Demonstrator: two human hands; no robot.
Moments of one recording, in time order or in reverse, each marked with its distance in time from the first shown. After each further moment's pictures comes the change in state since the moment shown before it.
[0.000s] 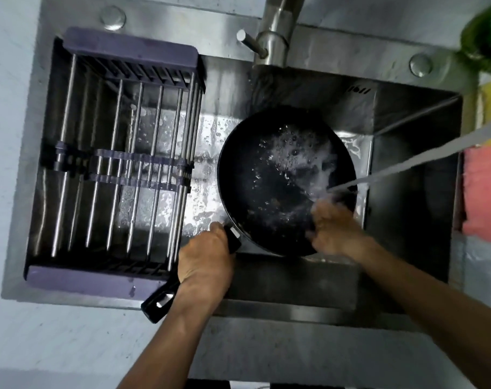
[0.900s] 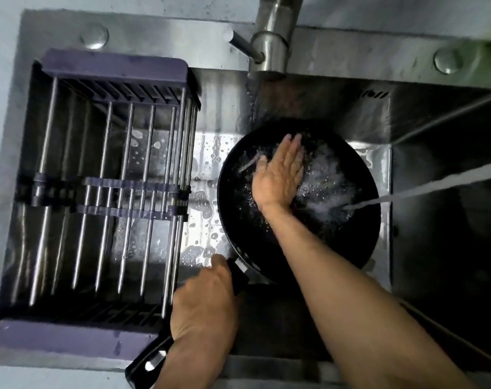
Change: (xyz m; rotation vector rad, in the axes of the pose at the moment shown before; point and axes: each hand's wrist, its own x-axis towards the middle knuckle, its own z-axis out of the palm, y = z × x) left_hand -0.001 -0.004 0.012 0.048 -0.003 0.037; right_hand 0.133 -0.127 -0.067 0.868 0.630 0.223
